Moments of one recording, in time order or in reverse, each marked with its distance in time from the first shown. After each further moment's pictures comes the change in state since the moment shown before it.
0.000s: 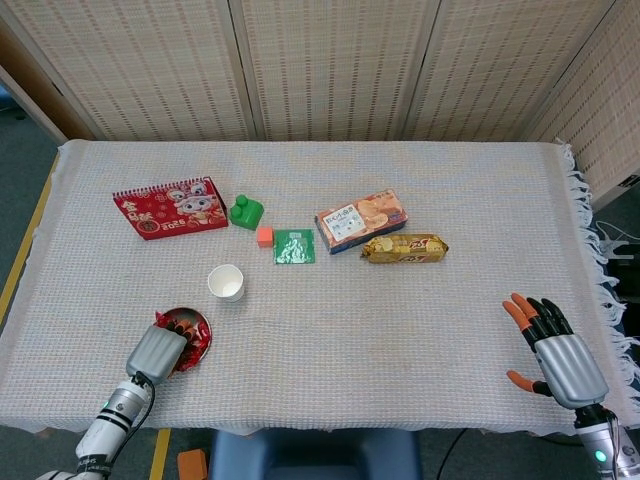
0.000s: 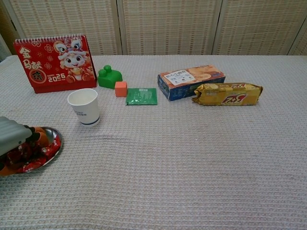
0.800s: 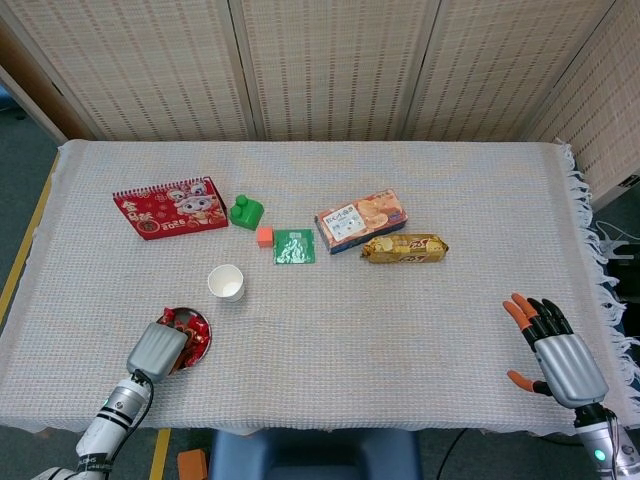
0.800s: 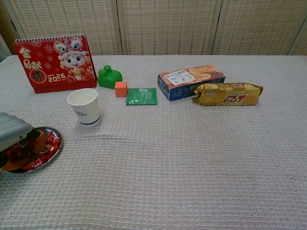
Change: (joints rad) left arm -0.005 -0.013 0.005 0.037 0.050 0.036 -0.086; right arm 0.003 0.004 0.001 -0.009 0.015 -0.016 -0.012
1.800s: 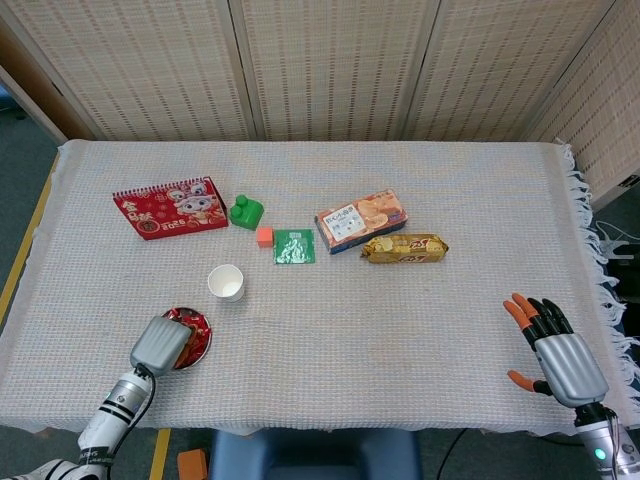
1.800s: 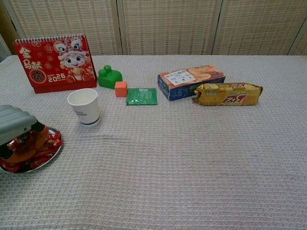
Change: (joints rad) left arm -0.028 0.016 -0.019 -0.022 0.010 -0.008 -0.028; right arm 0.003 0.006 0.000 -0.006 0.006 -0.010 0.003
